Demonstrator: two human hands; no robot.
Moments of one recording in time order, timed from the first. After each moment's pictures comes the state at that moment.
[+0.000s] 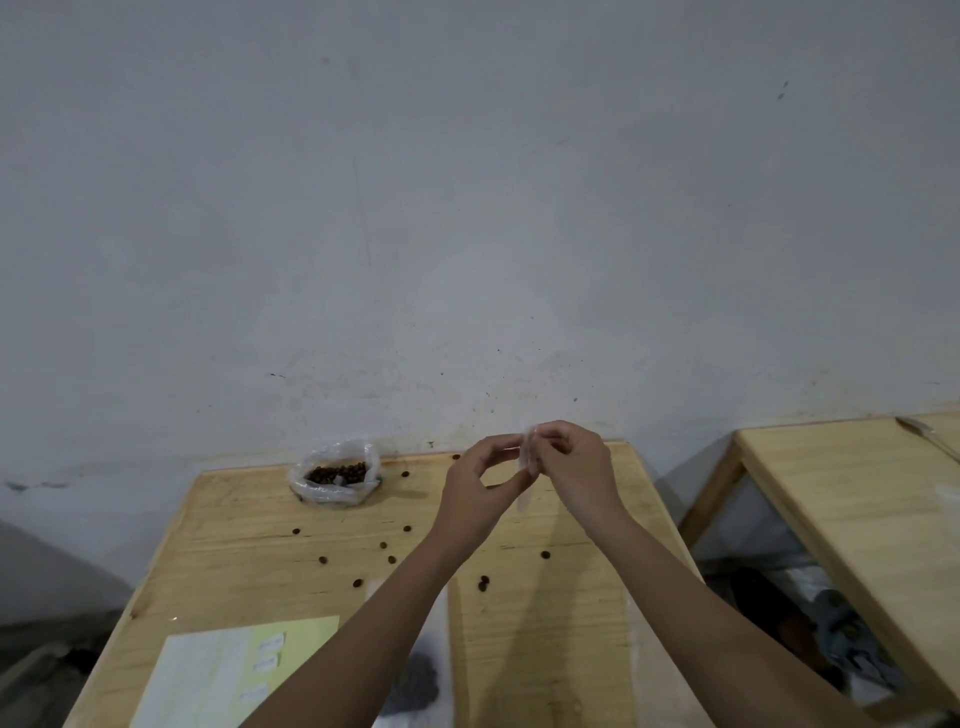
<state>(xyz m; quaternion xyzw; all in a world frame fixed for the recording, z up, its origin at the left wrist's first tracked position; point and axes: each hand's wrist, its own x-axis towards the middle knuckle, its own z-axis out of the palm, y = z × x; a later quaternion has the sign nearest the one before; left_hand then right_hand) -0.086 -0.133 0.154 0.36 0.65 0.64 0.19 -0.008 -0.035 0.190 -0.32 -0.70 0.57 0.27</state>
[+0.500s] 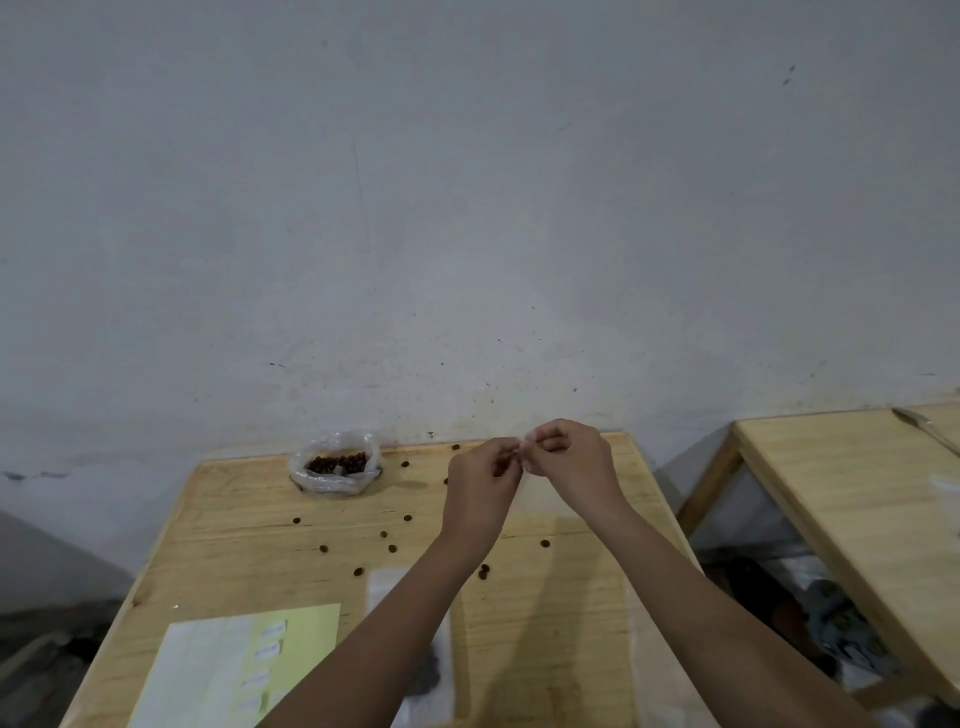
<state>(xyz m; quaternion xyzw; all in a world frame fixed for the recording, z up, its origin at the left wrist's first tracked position) -0.075 -0.128 0.150 0.34 0.73 0.59 0.08 -0.007 -0.033 0.180 -0.35 -0.75 0.52 0.24</state>
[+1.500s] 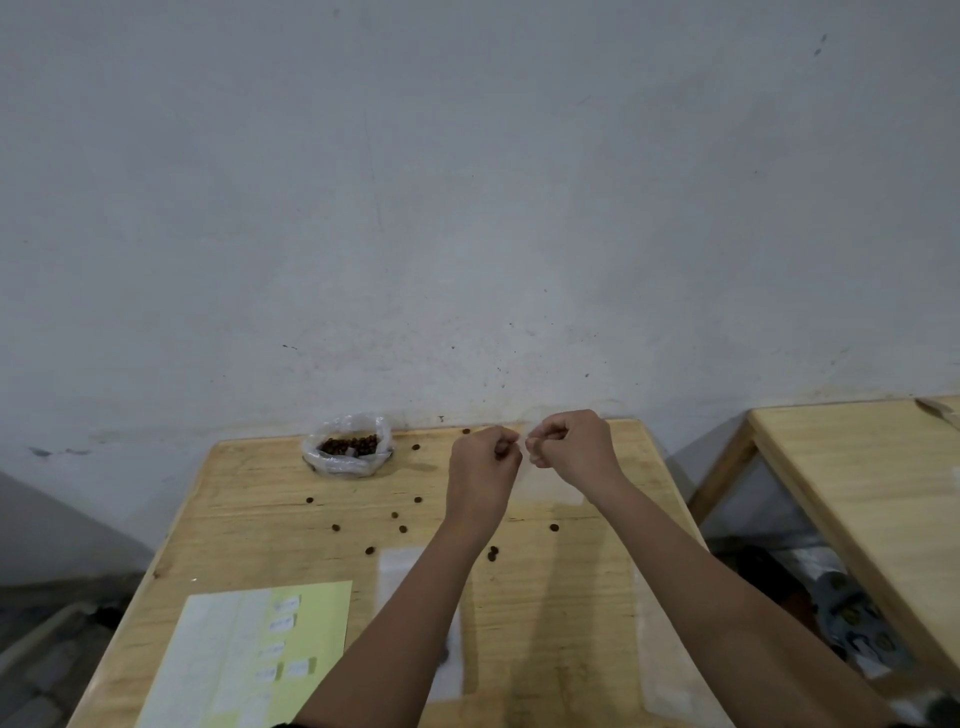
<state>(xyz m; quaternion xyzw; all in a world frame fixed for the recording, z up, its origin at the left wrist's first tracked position) -0.086 -0.130 0.140 0.30 0.81 0.50 0.04 -0.014 -0.029 0.175 -0.36 -0.80 0.45 0.17</state>
